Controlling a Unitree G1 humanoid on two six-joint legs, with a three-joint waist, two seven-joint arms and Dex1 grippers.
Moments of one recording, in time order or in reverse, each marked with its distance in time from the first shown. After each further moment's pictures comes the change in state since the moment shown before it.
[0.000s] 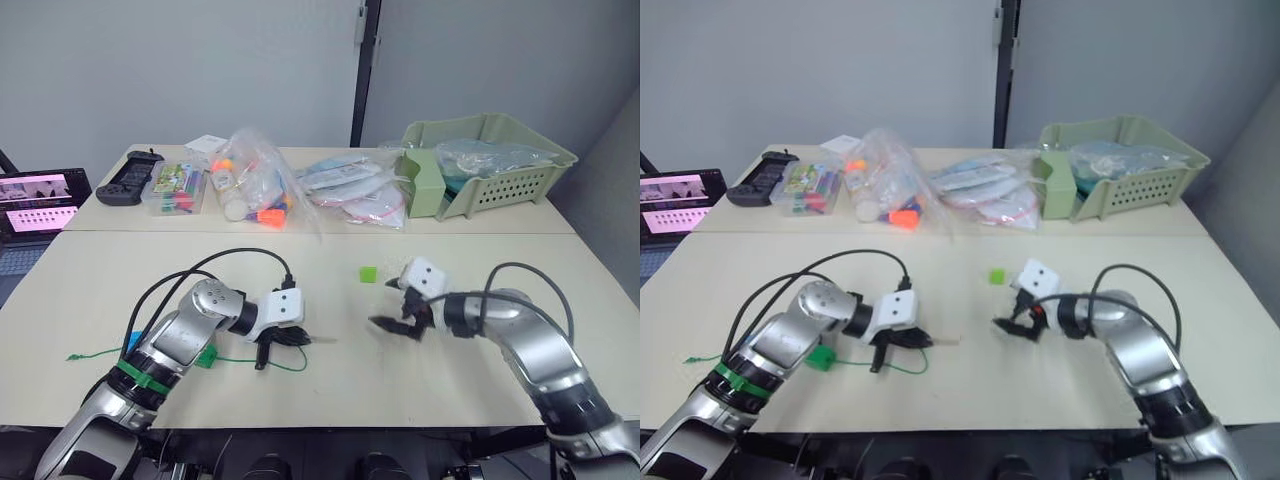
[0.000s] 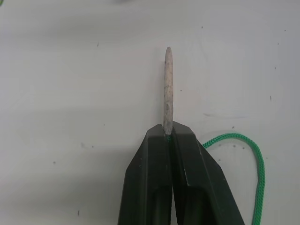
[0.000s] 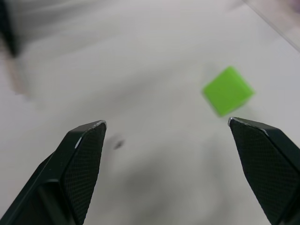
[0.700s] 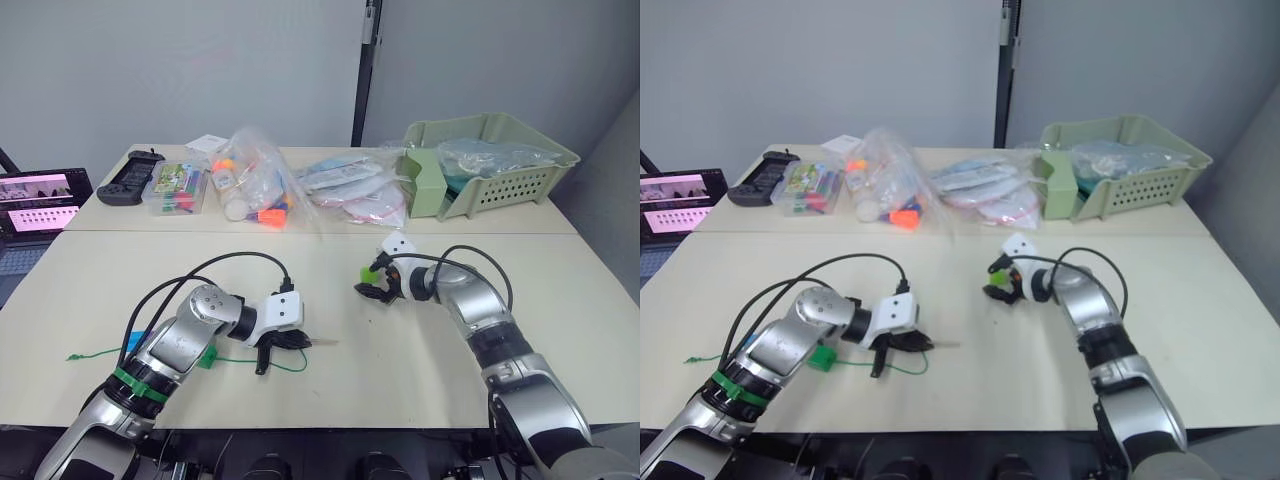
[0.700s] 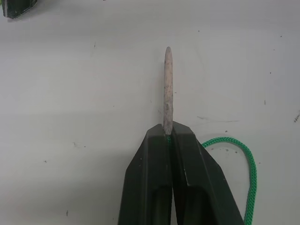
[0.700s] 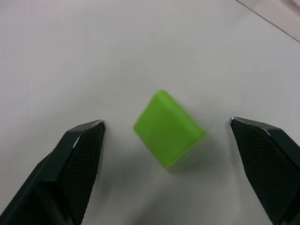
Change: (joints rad) left arm 0.042 -0.004 0.017 -0.050 -0.008 0.025 0.026; right arm -0.304 0.221 0.003 0.631 -0.085 -0.128 -0.048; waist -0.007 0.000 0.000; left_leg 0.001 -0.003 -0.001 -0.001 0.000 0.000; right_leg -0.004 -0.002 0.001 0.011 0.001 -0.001
